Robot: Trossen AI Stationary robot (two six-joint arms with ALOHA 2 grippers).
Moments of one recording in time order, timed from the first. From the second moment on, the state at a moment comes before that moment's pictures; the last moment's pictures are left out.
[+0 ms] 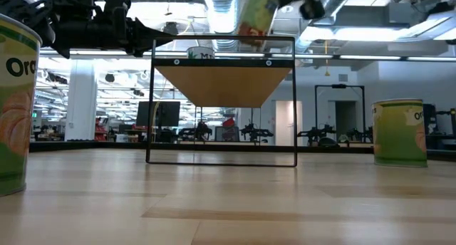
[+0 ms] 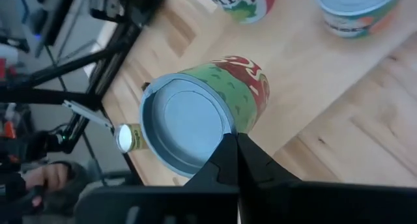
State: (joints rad) left arm 0.48 0.92 0.26 0.78 0.26 0.18; right arm -0.29 1.51 1.72 -1.07 -0.28 0.68
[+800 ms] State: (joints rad) left arm 0.48 0.92 0.26 0.78 0.26 0.18; right arm -0.43 1.84 2.00 -1.33 -0.38 0.60
